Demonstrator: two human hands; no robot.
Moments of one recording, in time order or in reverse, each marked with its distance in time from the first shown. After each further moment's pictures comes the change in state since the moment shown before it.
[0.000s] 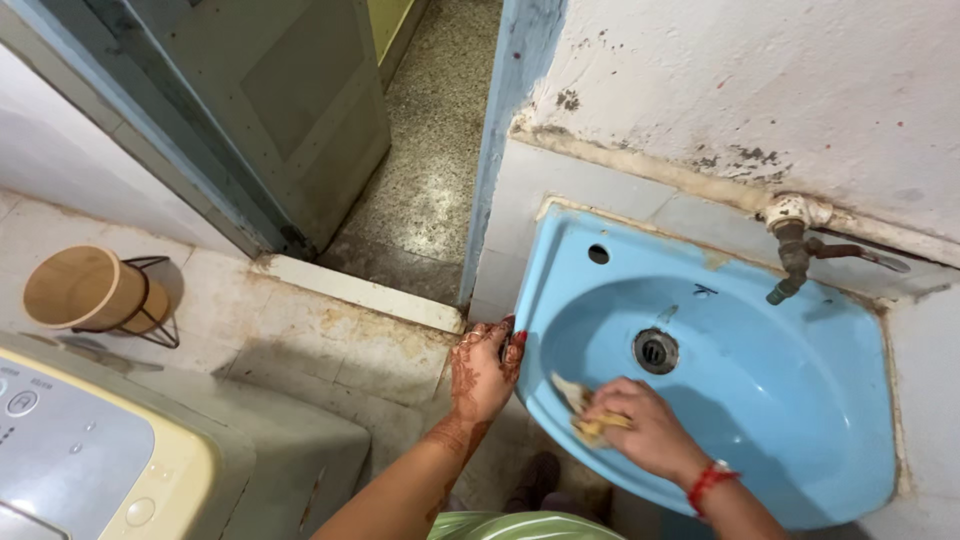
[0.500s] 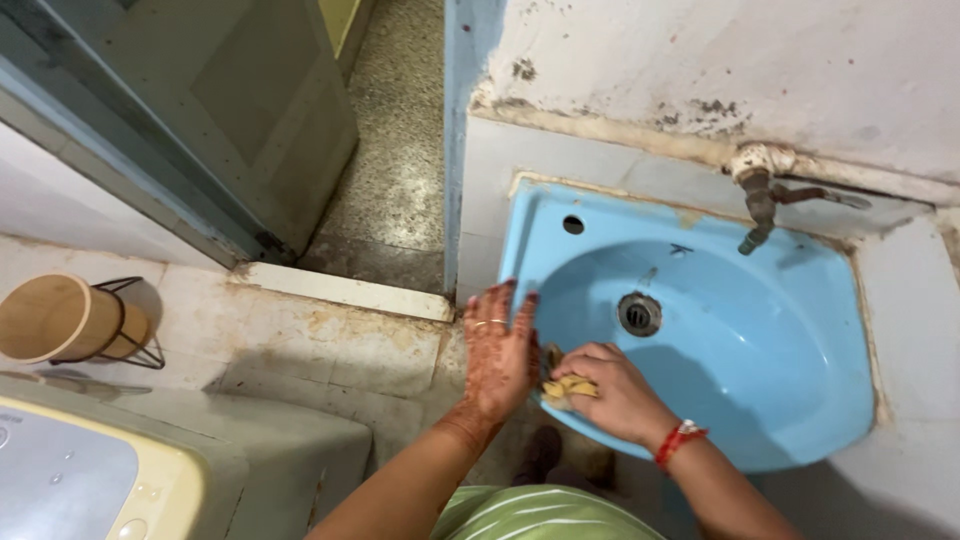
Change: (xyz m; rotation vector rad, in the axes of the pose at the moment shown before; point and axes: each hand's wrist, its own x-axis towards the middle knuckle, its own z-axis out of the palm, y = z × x) left_hand -0.009 0.025 0.011 0.272 0.054 0.500; right_hand -0.008 -0.047 0.004 -0.022 0.125 -0.104
